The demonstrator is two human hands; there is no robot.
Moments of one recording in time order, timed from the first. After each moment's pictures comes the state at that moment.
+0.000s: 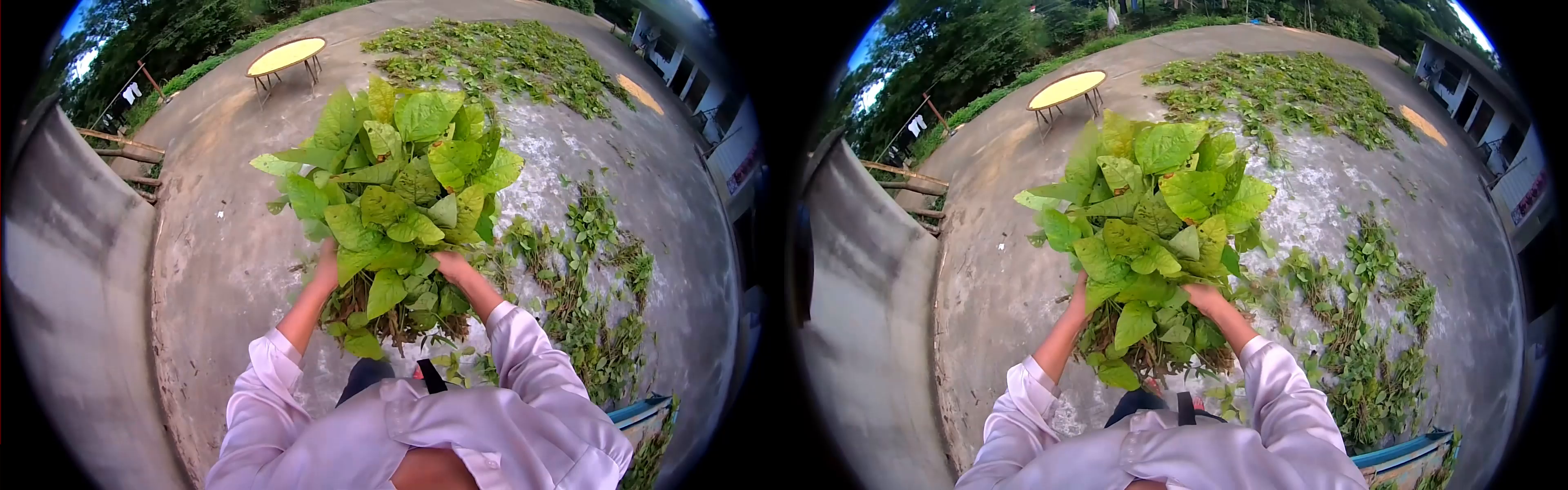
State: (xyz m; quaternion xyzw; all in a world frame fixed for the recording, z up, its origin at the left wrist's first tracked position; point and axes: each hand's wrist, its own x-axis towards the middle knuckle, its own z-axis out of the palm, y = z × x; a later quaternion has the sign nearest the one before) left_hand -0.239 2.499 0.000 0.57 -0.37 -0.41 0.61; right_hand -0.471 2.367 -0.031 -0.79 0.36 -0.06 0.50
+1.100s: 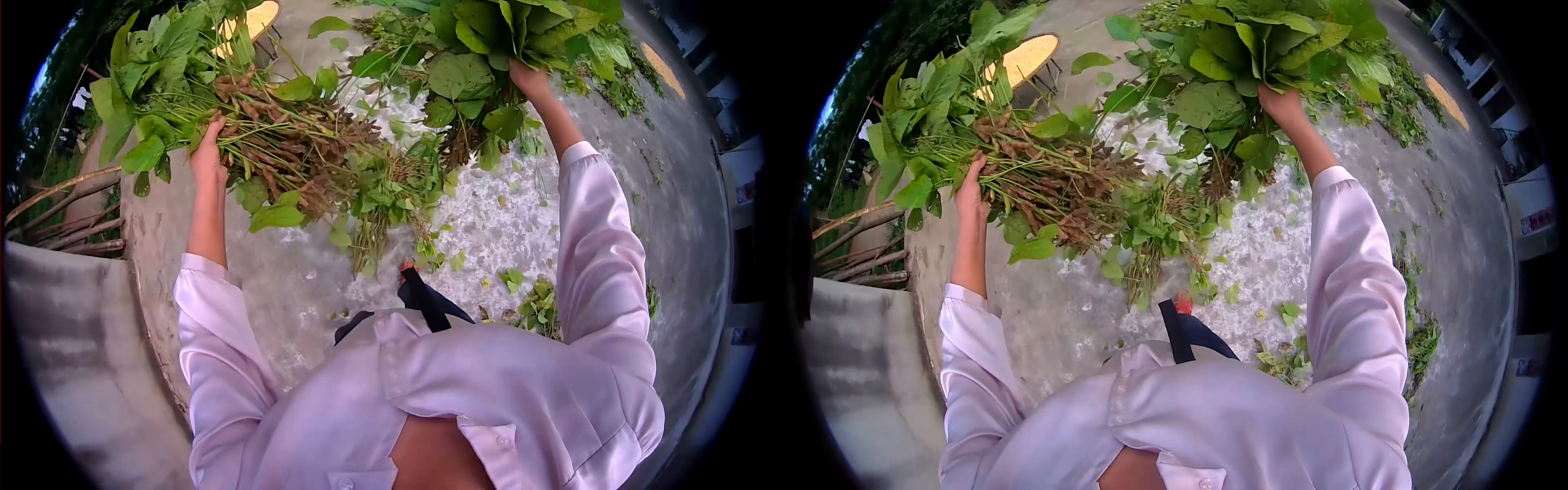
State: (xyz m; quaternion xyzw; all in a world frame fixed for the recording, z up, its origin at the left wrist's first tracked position) left_hand 0.341 1.641 0.057 0.57 -0.21 -0.21 0.76; right_hand -0.120 1.301 0.036 -0.83 0.35 -0.43 -0.03
